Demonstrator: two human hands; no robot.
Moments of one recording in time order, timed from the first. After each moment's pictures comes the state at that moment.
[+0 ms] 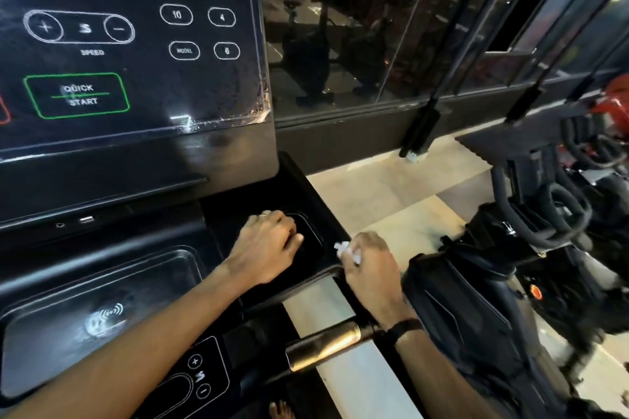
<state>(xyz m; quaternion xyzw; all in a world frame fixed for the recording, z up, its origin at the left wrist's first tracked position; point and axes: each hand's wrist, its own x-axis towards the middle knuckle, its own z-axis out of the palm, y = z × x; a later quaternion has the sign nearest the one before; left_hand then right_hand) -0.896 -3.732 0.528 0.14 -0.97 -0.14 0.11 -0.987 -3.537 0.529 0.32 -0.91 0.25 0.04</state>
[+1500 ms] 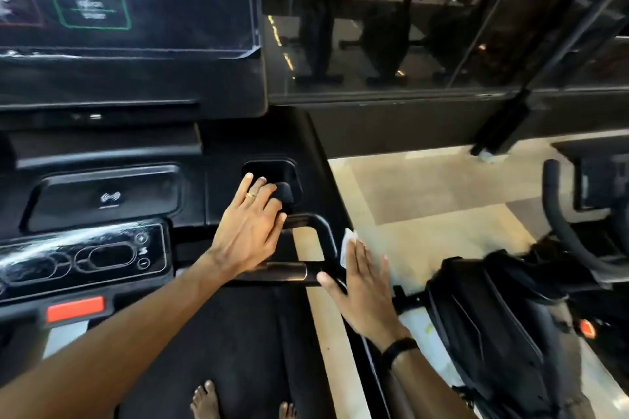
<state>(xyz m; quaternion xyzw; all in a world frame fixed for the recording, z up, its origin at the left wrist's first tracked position) -0.866 -3.615 0.501 0.23 -0.95 0.02 0.18 -1.007 -3.412 0.459 0.47 -0.87 0.08 -0.15</state>
